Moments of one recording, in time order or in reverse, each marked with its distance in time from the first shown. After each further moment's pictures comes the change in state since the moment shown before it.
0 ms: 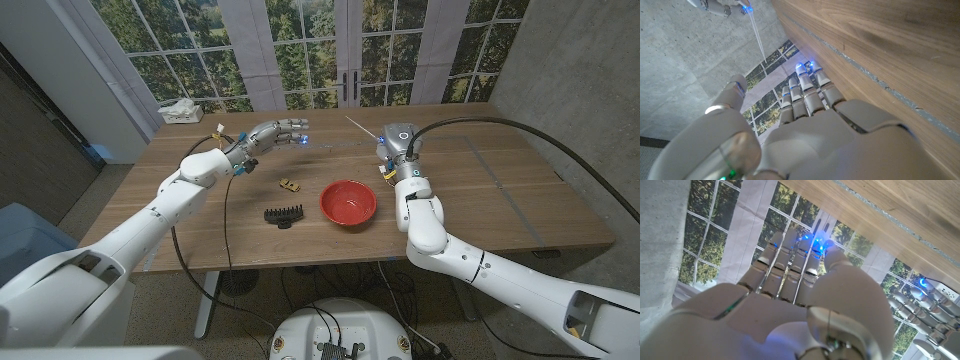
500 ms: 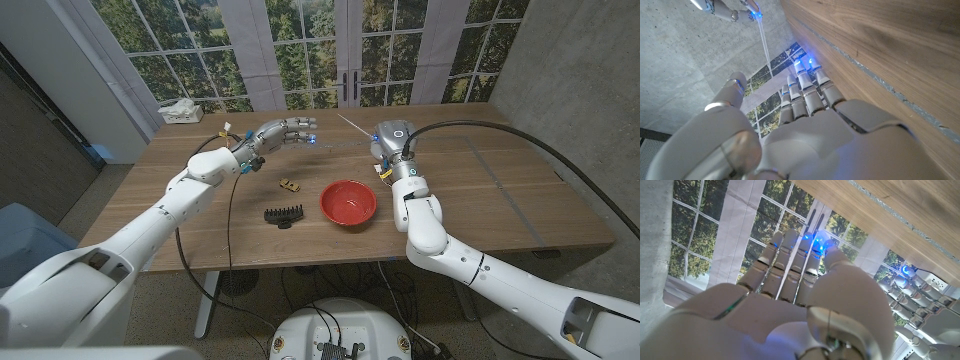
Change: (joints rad) left arm -0.012 -0.032 0.008 -0.004 -0.035 0.016 -0.027; left_hand 0.037 -0.013 -0.019 0.003 0.000 0.041 0.009 0.000 0.000 0.061 -0.003 0.015 0.004 0.051 -0.006 0.031 0.014 0.043 -0.007 0.019 0.005; right arm -0.042 0.027 0.057 -0.004 -0.054 0.090 0.000; right_hand 0.000 0.000 0.000 0.000 0.000 0.000 0.000 0.004 -0.001 0.000 0.000 0.000 0.009 0.000 0.000 -0.004 0.005 0.000 0.000 0.000 0.000
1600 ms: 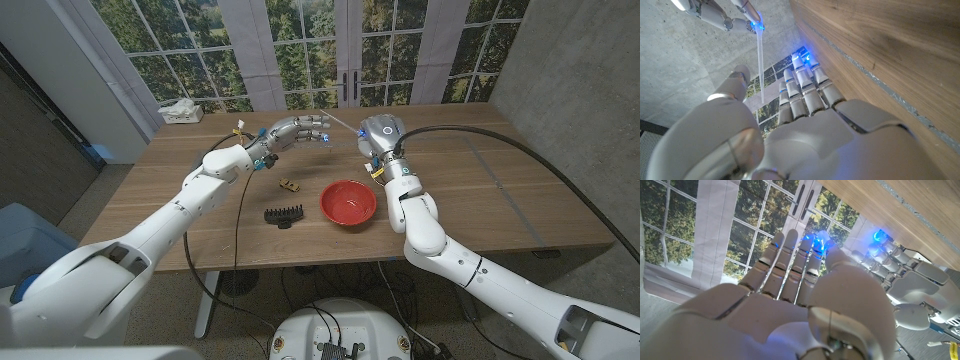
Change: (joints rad) left arm -0.044 -0.076 0.025 0.035 -0.034 0.043 -0.032; left_hand 0.134 0.002 -0.022 0.000 0.000 0.070 0.006 0.000 0.000 0.118 -0.042 0.023 0.000 0.080 -0.006 0.062 0.036 0.062 -0.017 0.037 0.005; right arm -0.039 0.048 0.058 0.001 -0.058 0.162 -0.049; right_hand 0.000 0.000 0.000 0.000 0.000 -0.004 -0.004 0.008 0.000 0.004 -0.004 0.000 0.015 0.007 -0.007 -0.011 0.009 -0.004 -0.004 0.017 -0.002
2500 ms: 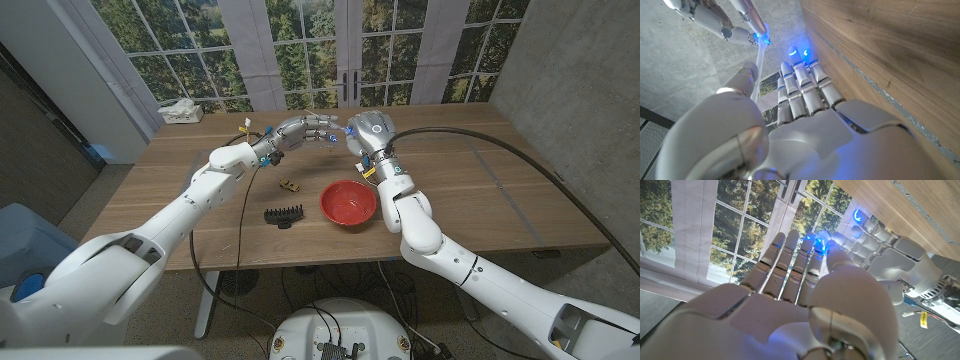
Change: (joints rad) left arm -0.042 -0.052 0.004 0.067 -0.058 0.023 -0.095; left_hand 0.132 0.055 -0.022 -0.003 0.005 0.109 0.012 0.003 0.005 0.131 0.001 0.047 0.023 0.089 -0.018 0.097 0.073 0.086 -0.024 0.064 0.009; right arm 0.007 0.019 -0.003 0.010 -0.018 0.083 -0.033; right_hand 0.005 -0.005 0.000 0.000 0.000 -0.004 -0.004 0.004 0.001 0.000 0.000 0.000 0.011 0.002 0.002 -0.008 0.009 0.000 0.000 0.009 0.000
